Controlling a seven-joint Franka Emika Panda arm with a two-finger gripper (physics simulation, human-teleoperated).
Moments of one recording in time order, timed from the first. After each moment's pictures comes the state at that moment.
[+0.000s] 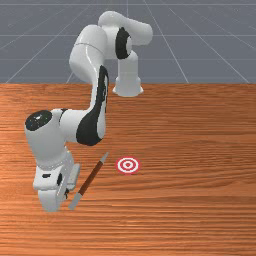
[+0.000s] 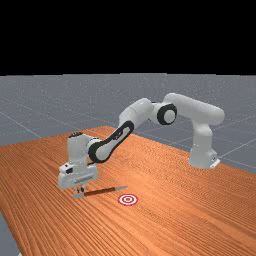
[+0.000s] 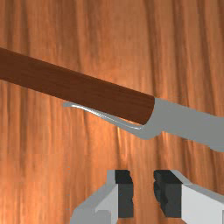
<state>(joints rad) -0.30 1.24 0.04 -0.91 0.06 2.15 -1.06</state>
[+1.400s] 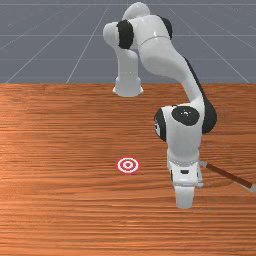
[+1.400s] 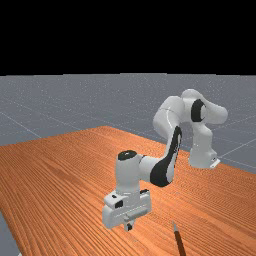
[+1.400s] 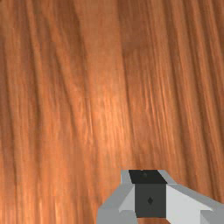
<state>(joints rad) 0.18 1.11 0.04 -1.12 0.05 2.29 -0.51</state>
